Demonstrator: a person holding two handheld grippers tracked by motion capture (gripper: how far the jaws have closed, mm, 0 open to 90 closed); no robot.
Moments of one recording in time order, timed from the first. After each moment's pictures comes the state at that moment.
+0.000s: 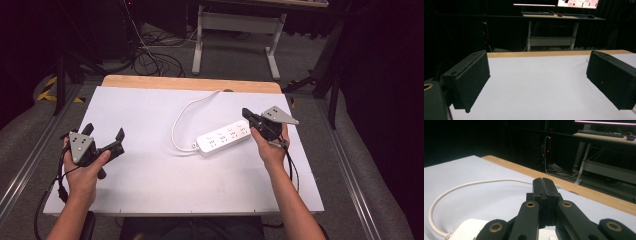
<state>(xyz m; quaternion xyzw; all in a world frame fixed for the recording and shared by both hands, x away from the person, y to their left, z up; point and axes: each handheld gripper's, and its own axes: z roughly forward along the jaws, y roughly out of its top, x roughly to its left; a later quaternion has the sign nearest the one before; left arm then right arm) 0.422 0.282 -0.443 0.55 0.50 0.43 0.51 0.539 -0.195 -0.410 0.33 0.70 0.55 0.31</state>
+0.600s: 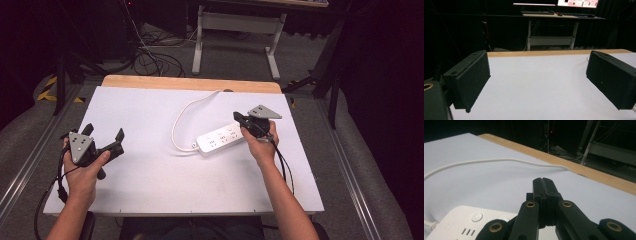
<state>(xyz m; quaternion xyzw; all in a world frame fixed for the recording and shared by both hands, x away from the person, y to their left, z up) 0.421 0.282 -0.444 0.55 0.50 0.43 0.51 0.564 -0.173 -0.434 0.34 0.75 0.50 0.28</state>
